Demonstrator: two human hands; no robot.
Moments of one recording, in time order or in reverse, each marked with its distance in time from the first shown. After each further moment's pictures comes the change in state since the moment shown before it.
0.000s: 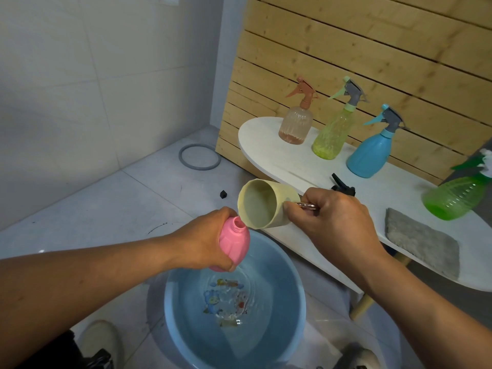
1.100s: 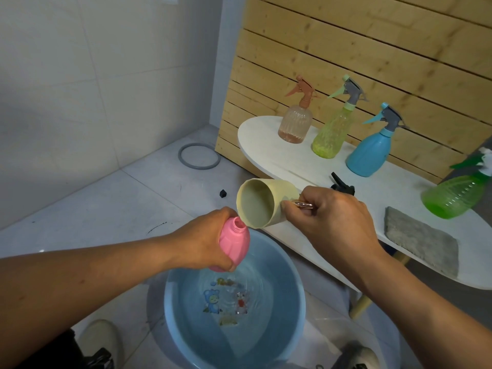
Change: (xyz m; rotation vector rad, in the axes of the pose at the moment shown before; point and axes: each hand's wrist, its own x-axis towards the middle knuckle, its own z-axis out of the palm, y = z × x) left_hand -0.001 0.002 0.001 0.004 -0.013 0.005; right_hand -0.002 -0.002 0.002 -0.113 0.057 -0.101
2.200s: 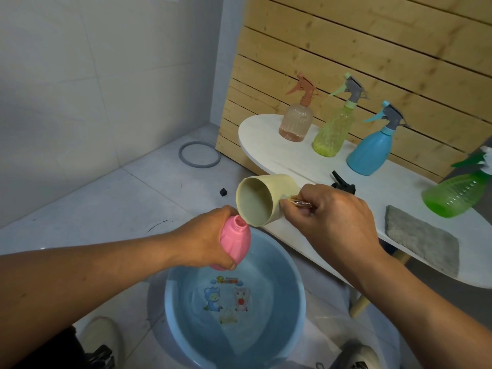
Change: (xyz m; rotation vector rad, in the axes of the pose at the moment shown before) left_hand -0.001 0.001 0.000 -0.013 -0.001 0.011; right_hand -0.002 -0.002 0.000 -0.097 0.037 -0.089
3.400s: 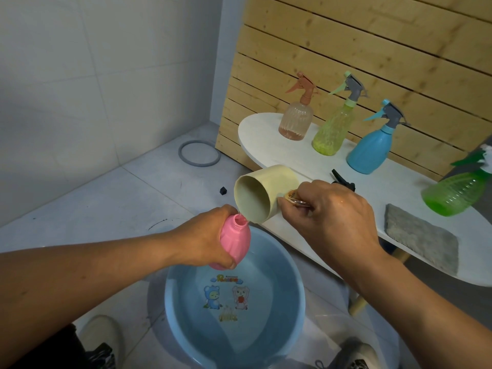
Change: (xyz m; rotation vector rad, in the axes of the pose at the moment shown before) left_hand -0.005 0.006 -0.001 0.010 -0.007 -0.004; right_hand -0.002 -0.002 -0.002 -0.055 0.088 -0.093
